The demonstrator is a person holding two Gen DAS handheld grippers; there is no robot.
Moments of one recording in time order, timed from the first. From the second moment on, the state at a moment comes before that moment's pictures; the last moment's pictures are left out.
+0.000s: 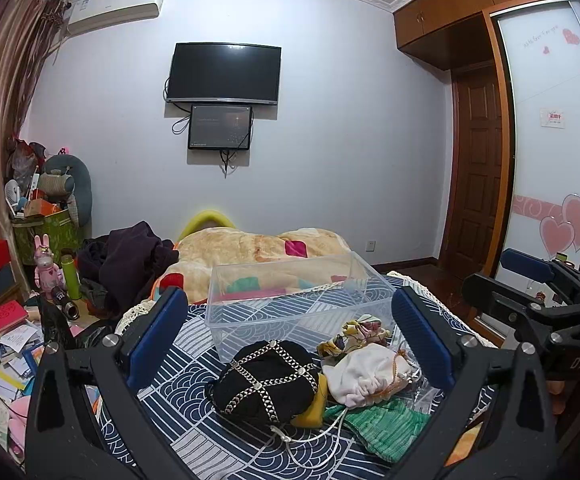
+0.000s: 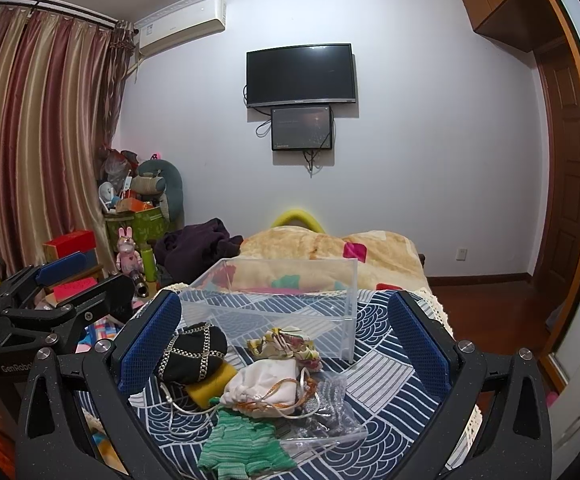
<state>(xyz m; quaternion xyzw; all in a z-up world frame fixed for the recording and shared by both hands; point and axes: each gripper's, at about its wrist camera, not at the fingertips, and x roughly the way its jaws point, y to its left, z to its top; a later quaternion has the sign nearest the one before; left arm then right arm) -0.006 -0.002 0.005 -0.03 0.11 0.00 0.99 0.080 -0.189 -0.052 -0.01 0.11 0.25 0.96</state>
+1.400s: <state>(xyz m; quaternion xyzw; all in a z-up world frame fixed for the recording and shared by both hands) 0.095 0.043 -0.087 -0.09 0.29 -0.01 0.95 0.171 -0.159 -0.109 -0.02 0.26 0.27 0.93</state>
